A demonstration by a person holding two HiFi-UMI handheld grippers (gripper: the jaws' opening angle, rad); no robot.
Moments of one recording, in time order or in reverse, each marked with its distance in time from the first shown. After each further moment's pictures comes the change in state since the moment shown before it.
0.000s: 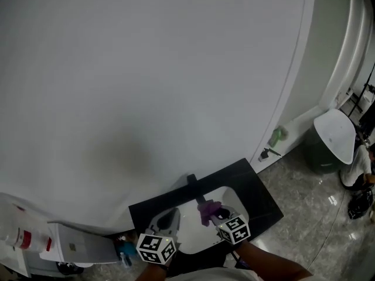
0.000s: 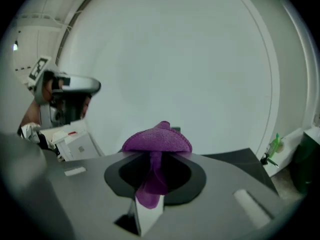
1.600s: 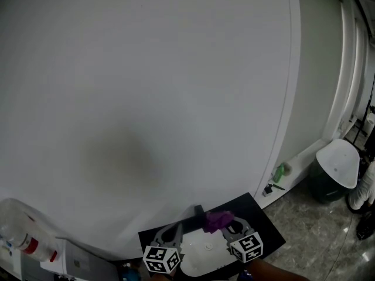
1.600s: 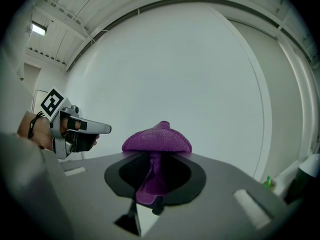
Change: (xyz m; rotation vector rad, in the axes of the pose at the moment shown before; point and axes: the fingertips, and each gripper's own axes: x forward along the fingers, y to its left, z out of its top) left arm -0.028 -0.013 0.059 0.061 -0.127 0.052; right arm -0.098 0.022 0.140 -0.179 -0.339 -0.080
